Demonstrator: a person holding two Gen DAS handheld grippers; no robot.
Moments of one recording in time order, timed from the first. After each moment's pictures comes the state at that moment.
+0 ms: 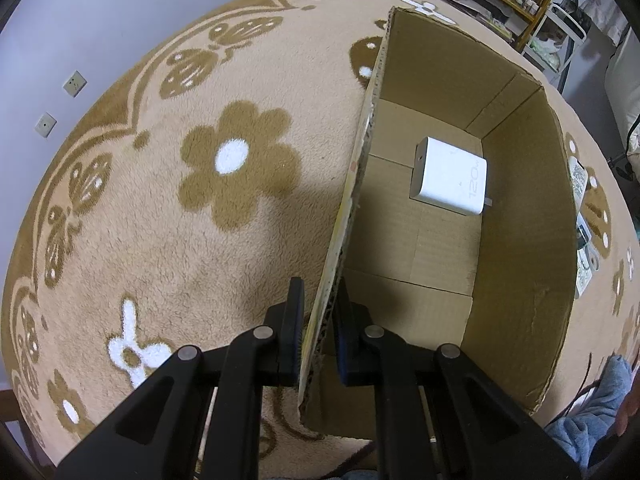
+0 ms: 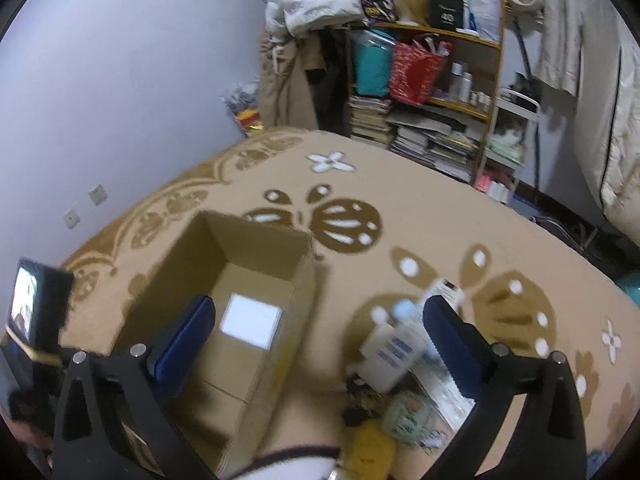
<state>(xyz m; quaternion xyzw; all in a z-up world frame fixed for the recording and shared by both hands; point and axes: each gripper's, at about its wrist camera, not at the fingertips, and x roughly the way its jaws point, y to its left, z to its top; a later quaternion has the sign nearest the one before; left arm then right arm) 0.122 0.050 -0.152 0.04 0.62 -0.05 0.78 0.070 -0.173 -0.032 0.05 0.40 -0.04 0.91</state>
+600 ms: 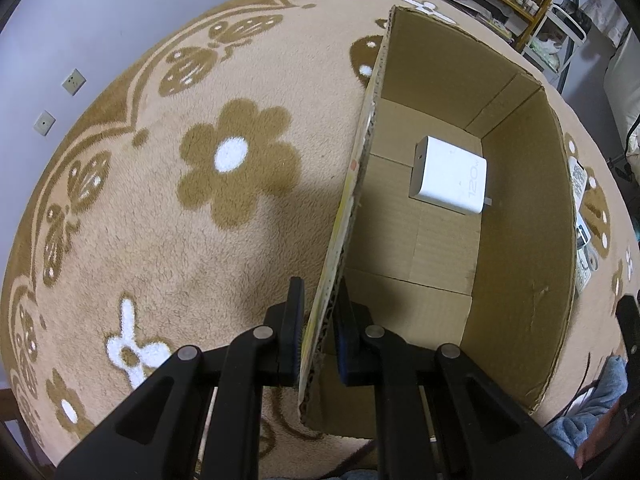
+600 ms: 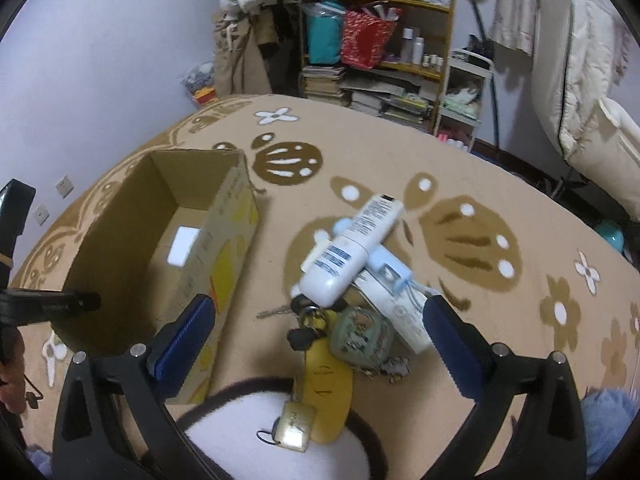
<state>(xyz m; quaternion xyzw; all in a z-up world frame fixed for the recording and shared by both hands) 0.120 0.049 -0.153 0.03 0.62 -0.05 0.78 0.001 -0.201 -0.071 0.07 0.43 -0.11 0.89</state>
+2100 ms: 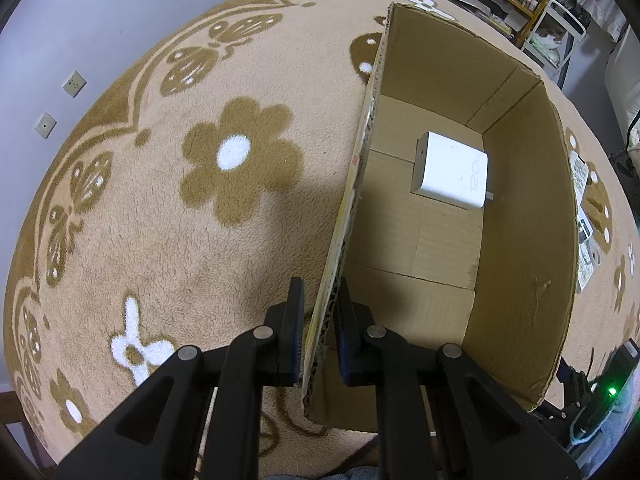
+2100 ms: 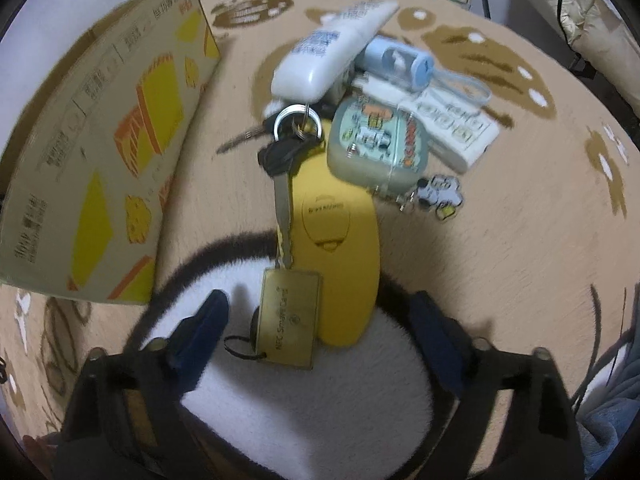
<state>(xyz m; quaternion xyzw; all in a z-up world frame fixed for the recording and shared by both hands) 0.118 0.051 -0.153 0.04 0.62 -0.05 0.78 -0.031 -0.189 -0.191 0.14 0.58 -0.13 0.79</state>
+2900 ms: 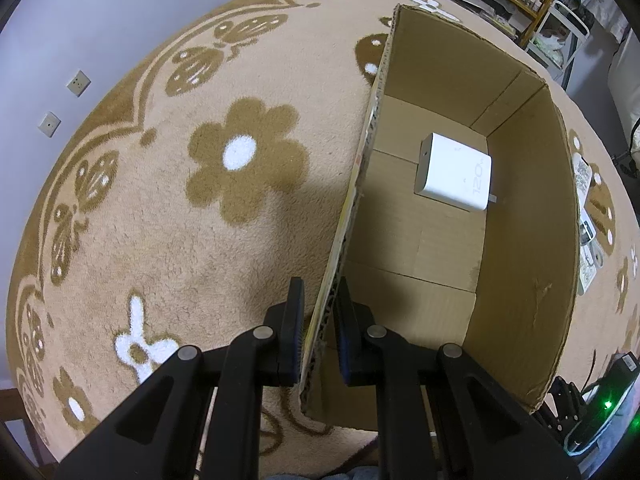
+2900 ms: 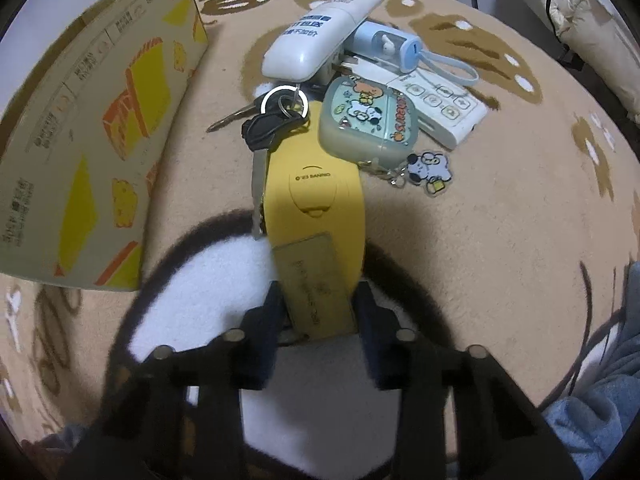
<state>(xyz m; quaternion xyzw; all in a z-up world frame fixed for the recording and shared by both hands) 0.118 0.052 -0.152 0.04 0.62 -0.05 0.78 -0.033 -0.176 -0.192 0.14 0.59 -0.15 0.78</state>
